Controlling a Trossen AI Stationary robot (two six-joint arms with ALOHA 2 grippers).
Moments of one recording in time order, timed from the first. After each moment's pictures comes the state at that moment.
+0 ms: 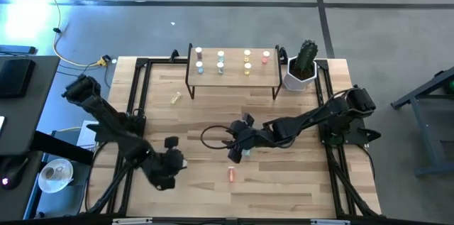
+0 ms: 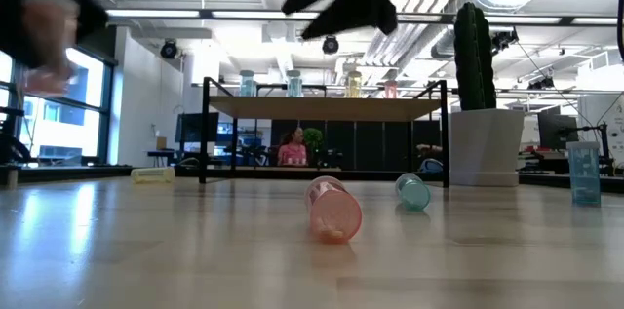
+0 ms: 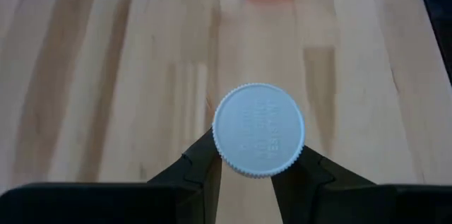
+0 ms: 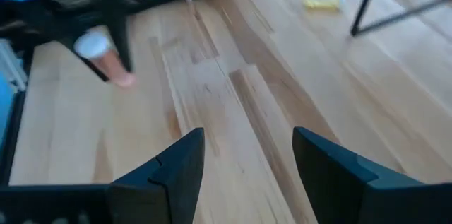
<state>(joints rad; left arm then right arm) -0.66 1.36 0.76 -0.45 -0.49 -0.64 0.30 1.72 1.26 -0.21 0.41 0.49</state>
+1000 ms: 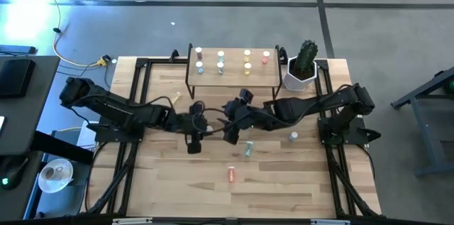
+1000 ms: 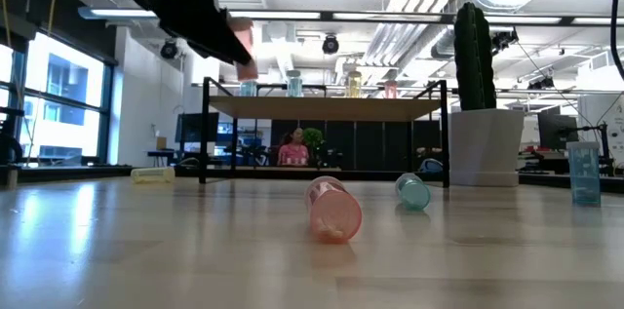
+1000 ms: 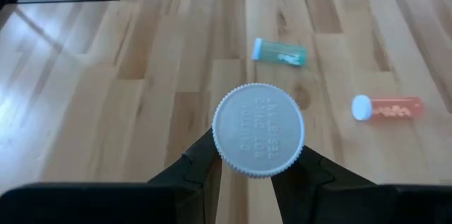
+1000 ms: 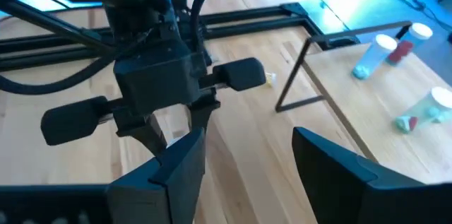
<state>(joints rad) -0.08 1.32 0.77 -0.16 -0.21 -0.09 0.21 1.72 1.66 -0.57 0.50 0.24</state>
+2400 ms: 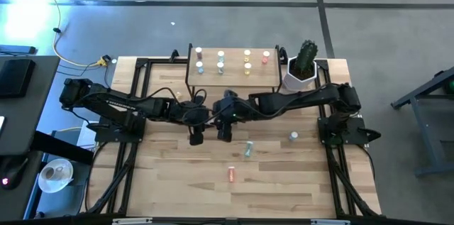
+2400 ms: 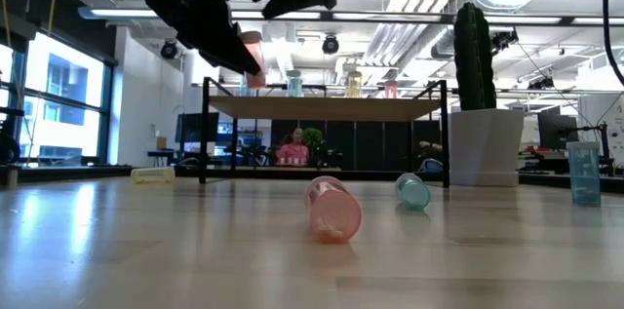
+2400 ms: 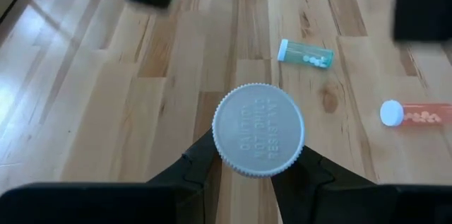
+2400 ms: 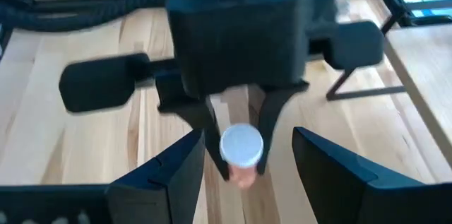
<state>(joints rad) 0.05 1.32 0.77 -0.16 -0.12 -0.04 0.10 1.85 1.65 -0.50 0.17 0.11</state>
